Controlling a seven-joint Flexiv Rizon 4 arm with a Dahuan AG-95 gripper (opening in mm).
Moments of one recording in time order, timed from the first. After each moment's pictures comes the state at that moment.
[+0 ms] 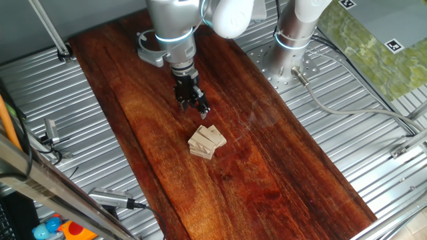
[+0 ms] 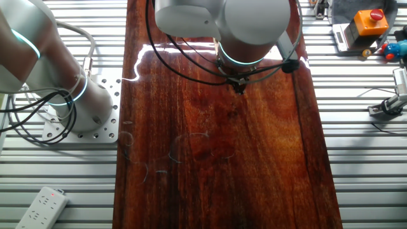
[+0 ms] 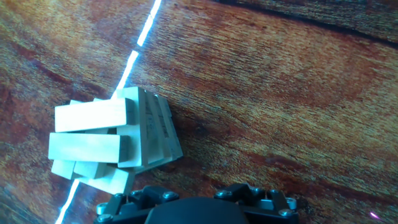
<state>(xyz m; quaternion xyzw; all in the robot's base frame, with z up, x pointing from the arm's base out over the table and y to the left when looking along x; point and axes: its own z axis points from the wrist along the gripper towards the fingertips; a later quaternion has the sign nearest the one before) 0.436 0.075 0.073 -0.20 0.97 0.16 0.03</state>
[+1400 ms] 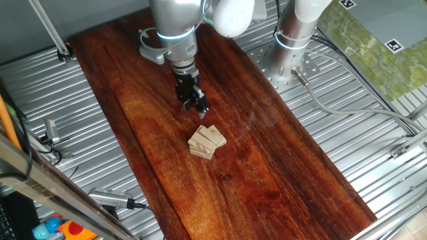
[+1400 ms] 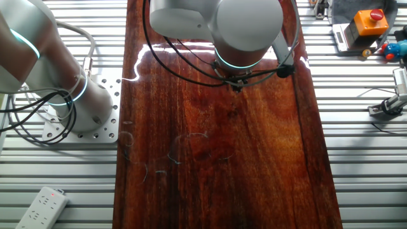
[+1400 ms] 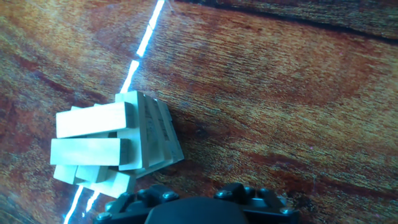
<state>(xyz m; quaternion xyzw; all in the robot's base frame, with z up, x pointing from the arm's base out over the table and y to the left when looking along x) 0.436 0.076 0.073 -0.19 0.97 0.16 0.04</state>
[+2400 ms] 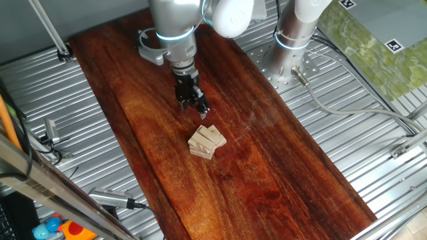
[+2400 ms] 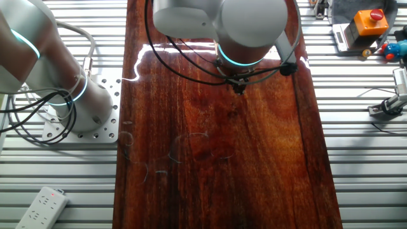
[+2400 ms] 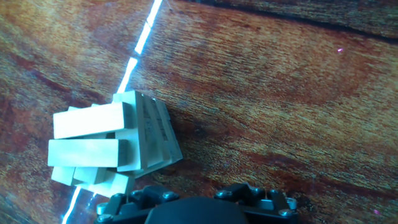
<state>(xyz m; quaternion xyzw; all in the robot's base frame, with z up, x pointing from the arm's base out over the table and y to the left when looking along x) 0.443 0.077 0.068 -0.19 0.97 0.15 0.03</state>
